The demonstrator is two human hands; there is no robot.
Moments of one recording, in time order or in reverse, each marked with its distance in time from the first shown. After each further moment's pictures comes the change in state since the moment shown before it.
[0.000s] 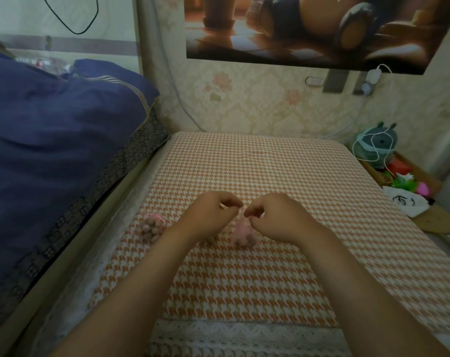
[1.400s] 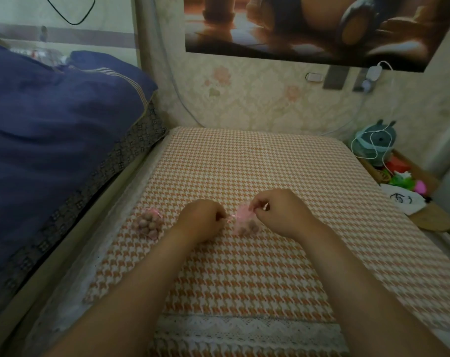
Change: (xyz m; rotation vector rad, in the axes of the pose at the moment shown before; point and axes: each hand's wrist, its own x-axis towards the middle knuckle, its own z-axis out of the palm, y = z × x) left_hand 0.006 -0.039 0.020 0.479 -0.031 -0.033; right_hand 0.009 0.024 0.012 0.094 0.091 -0.009
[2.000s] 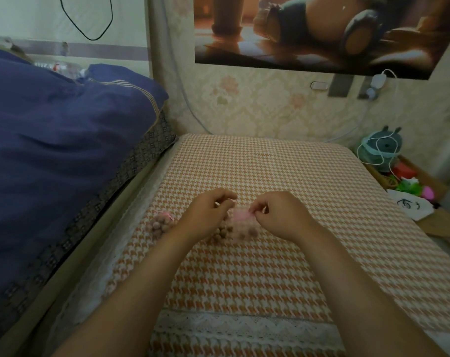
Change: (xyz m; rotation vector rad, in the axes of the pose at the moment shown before) left_hand -0.023 0.008 -0.034 -0.687 0.132 -0.041; right_hand -0.005 -0.025 -0.003 -0.027 0.032 -0.054
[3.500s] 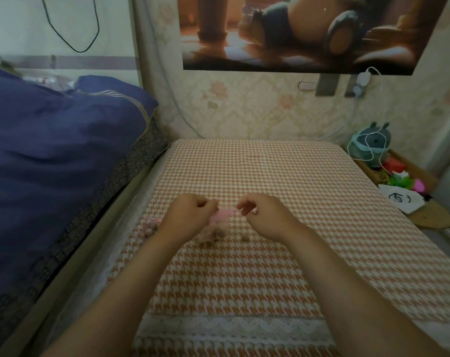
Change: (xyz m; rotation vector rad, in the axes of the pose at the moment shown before) left_hand -0.010 0.018 -0.016 0.208 0.106 -0.110; right_hand -0.002 0.008 0.010 0.284 -0.042 0.064
